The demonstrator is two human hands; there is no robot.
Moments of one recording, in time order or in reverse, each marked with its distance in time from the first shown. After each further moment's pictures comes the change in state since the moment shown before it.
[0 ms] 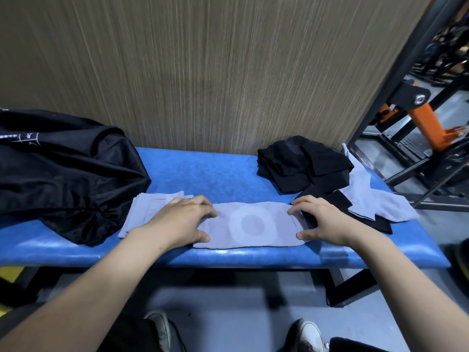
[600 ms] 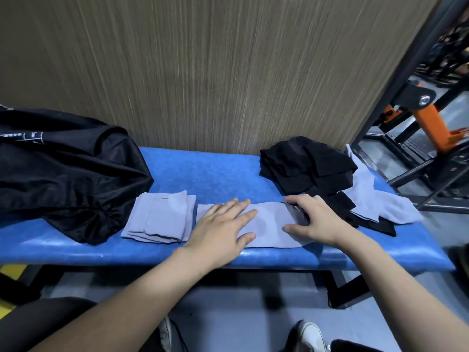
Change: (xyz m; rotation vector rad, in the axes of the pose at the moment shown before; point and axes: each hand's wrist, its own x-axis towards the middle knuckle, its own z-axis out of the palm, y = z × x) left_hand 0.013 0.058 0.042 -0.020 0.247 0.090; right_hand 0.008 -0.016 0.013 0.114 0.162 0.002
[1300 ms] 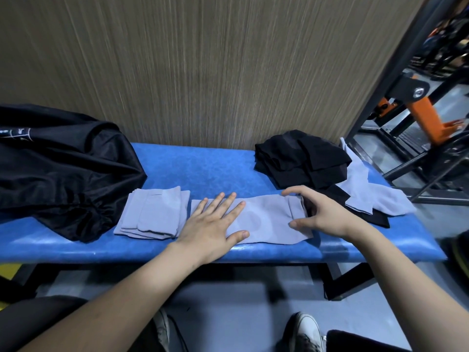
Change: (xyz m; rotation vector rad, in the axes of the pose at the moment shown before) left_hand 0.001 -0.014 0.017 0.087 -0.151 -0.059; right_hand -0.014 -0.002 -0.023 0.357 -0.068 0.024
